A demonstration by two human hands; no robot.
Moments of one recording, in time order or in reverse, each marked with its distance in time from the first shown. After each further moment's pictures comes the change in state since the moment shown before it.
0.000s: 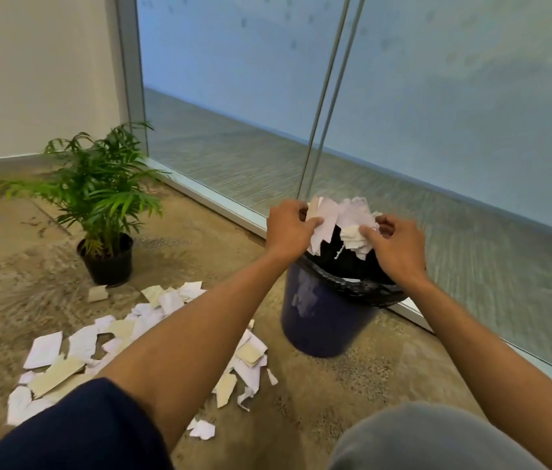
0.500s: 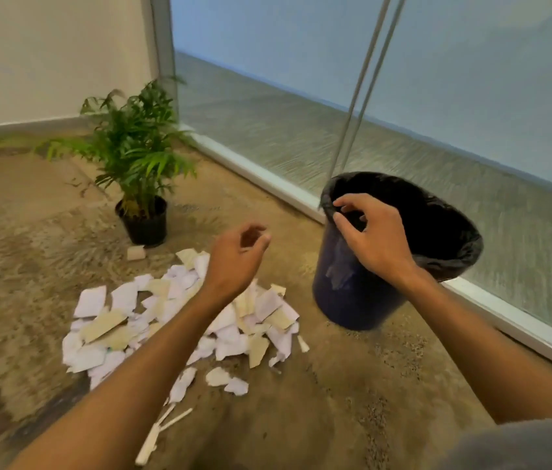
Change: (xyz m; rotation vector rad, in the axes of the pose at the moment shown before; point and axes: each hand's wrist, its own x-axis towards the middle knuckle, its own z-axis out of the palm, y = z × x) left_hand -0.095 -0.103 -0.093 -0.062 0.019 -0.085; right_hand -0.050 -0.040 0.070 -0.060 -0.213 -0.394
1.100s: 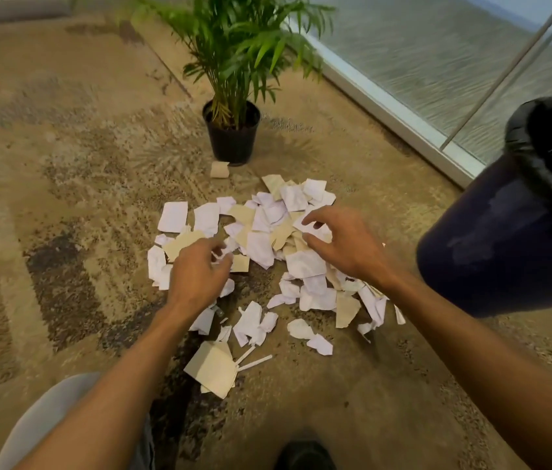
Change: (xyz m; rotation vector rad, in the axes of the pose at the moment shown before) left_hand -0.086 -0.199 -0.119 0.532 0.124 -0.412; right_hand -0.042 -0.065 0.221 0.037 -0.632 -0.150
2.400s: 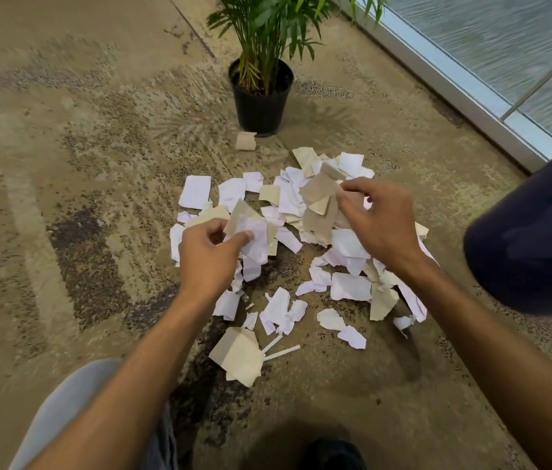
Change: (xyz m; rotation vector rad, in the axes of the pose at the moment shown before) left_hand -0.010 0.011 -0.019 -0.523 0.078 -0.315; right_hand 0.020 -0.005 0.029 0.212 0.350 0.069
